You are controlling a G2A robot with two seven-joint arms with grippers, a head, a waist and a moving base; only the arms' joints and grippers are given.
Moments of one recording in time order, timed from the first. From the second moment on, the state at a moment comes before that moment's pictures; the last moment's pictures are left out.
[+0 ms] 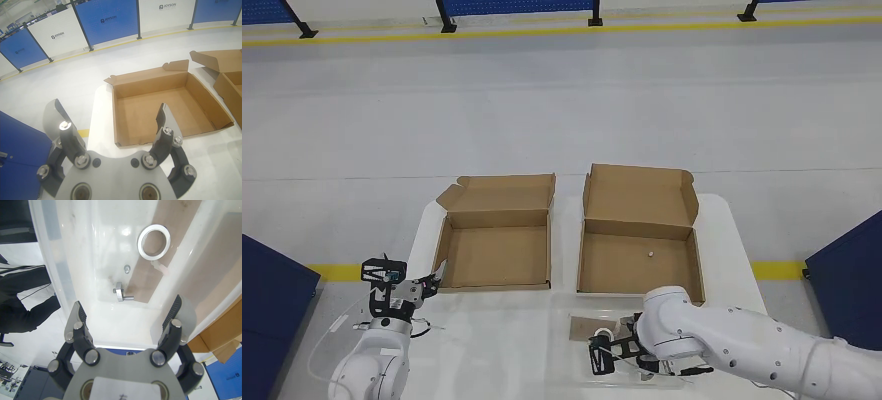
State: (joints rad) left arm 1.73 -1.15 -1.60 -1.80 1.33 0.00 0.00; right arm -0.65 -0.78 0.17 -1.92 -0.81 -0.49 1.33
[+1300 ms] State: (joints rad) left arm 1.73 -1.15 -1.60 -1.80 1.33 0.00 0.00; right arm -0.78 -0.84 0.20 -1.80 -1.00 -0.51 1.29
